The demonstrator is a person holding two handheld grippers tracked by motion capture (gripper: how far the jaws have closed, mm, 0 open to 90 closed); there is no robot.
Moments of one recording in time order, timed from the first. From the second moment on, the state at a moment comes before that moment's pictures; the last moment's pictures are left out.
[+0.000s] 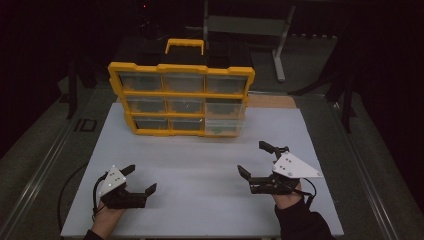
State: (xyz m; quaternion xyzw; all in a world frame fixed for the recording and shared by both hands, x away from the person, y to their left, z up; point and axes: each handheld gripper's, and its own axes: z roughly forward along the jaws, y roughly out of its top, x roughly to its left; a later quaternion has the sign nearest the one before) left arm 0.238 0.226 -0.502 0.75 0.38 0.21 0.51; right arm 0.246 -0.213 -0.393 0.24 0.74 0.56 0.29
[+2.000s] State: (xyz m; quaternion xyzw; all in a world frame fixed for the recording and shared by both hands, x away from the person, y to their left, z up) left arm 0.237 0.225 -0.503 0.75 0.37 0.21 0.51; right arm 0.321 -0.161 -0.441 0.39 0.72 0.49 0.31
